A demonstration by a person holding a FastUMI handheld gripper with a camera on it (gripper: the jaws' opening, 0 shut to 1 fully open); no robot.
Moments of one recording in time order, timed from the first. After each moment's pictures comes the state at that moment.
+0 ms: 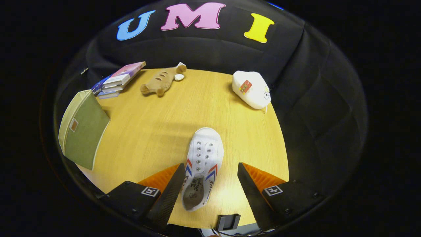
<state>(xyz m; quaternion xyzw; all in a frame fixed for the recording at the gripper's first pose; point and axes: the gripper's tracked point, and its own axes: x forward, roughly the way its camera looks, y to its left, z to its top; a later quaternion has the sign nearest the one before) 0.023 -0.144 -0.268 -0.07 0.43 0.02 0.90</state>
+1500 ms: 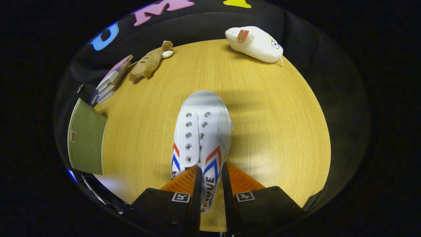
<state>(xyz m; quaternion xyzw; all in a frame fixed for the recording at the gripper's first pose) 0.015 -0.147 -0.351 0.08 0.53 0.05 0.84</state>
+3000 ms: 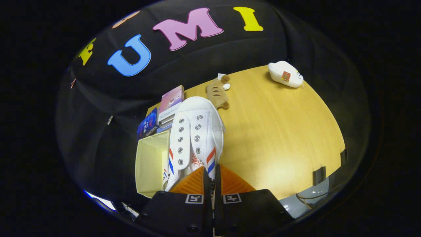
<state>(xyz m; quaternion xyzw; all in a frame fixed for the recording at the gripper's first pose) -0.022 0.124 -0.117 0.20 0.44 0.07 0.88</state>
